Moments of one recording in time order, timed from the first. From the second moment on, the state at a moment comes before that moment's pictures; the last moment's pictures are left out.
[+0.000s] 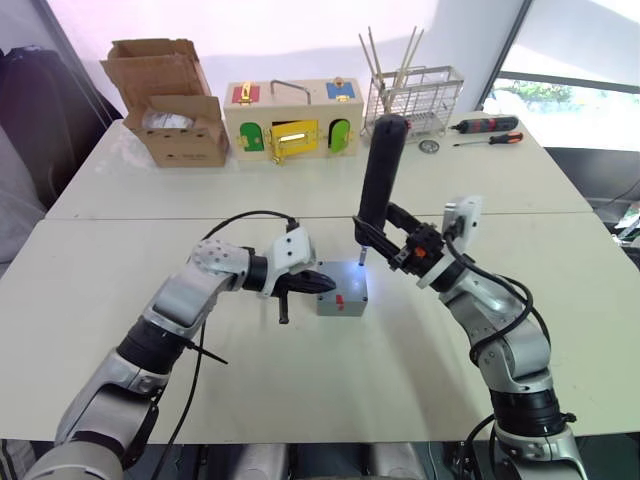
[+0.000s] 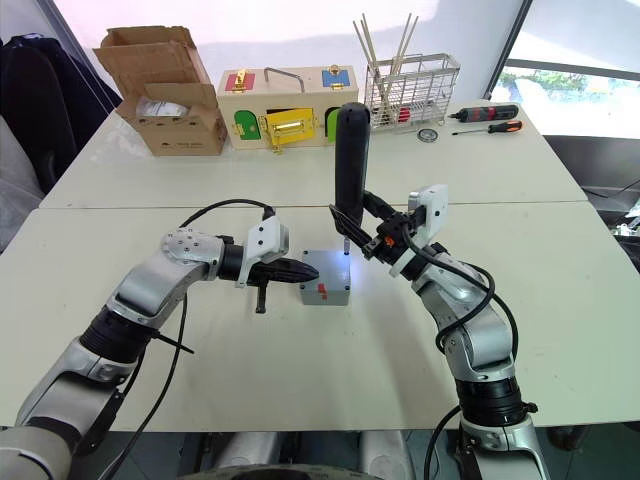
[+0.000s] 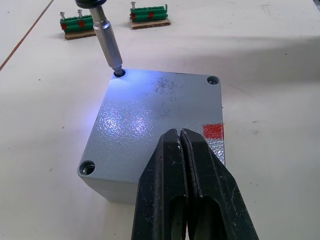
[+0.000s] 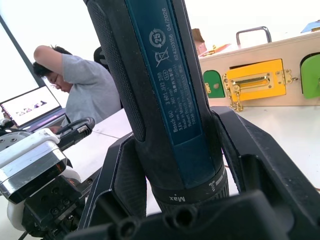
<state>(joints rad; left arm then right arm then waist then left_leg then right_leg) -0.59 0.53 -0.36 -0.03 -0.24 0.45 -1.10 -0.26 -0.32 0.02 -0.31 0.41 0.31 0.55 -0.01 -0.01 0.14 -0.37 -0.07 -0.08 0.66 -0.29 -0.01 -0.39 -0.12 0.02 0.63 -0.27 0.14</state>
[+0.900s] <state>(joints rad) -0.57 0.47 -0.15 -0.09 -0.41 0.63 -0.98 -0.70 -0.50 -0.26 -0.34 0.85 0.88 0.35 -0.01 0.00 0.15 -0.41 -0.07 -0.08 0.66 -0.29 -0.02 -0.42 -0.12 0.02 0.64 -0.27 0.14</state>
